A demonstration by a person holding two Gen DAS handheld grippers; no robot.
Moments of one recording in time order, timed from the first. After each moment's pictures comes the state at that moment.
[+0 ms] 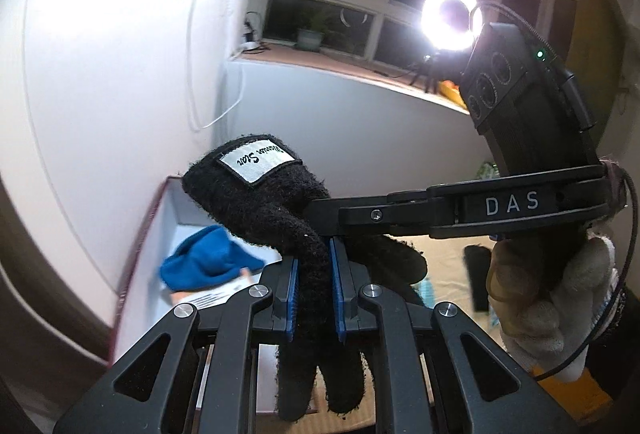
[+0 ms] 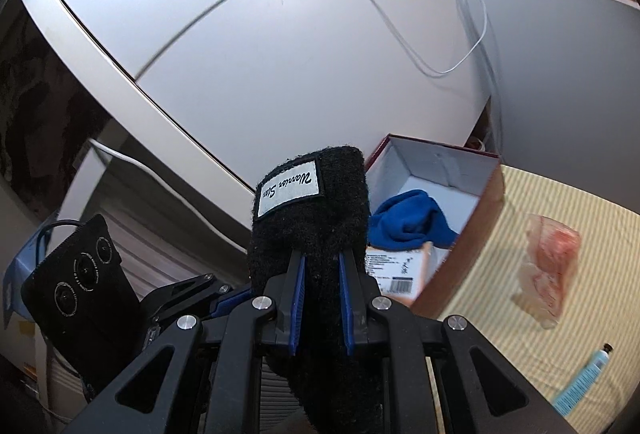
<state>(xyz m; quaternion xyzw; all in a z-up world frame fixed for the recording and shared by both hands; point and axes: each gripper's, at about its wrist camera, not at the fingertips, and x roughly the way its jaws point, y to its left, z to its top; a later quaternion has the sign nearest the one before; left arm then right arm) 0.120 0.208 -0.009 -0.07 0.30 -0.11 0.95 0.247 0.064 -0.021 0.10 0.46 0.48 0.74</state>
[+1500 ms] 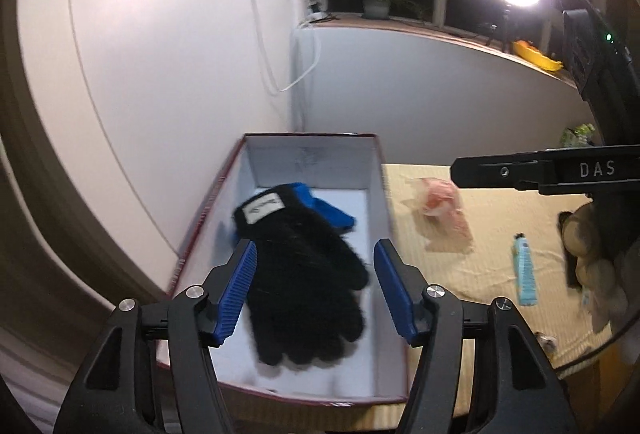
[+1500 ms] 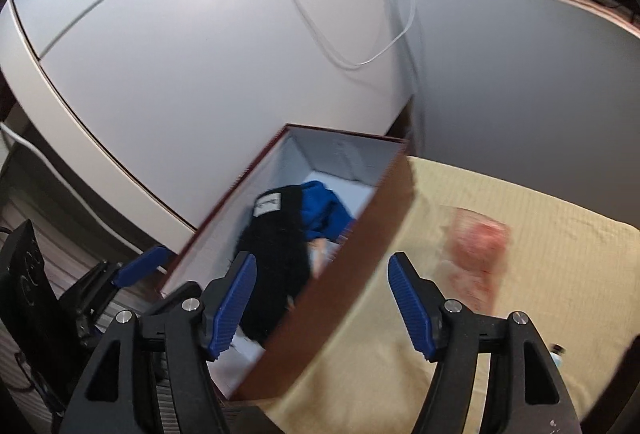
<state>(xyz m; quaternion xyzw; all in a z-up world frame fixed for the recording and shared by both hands) 0.130 0.193 -0.056 0.00 0.33 0.02 0.94 0.263 0.037 -0.069 0.03 0.45 0.36 0.82</state>
